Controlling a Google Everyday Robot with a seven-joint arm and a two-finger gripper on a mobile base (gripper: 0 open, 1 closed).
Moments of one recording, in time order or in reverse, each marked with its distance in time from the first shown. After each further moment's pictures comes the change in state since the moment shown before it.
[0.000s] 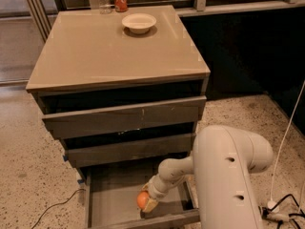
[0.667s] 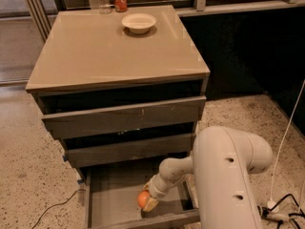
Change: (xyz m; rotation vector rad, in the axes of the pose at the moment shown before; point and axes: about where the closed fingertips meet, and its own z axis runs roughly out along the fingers) arm 0.006 -0.005 0.000 0.003 -0.001 0.028
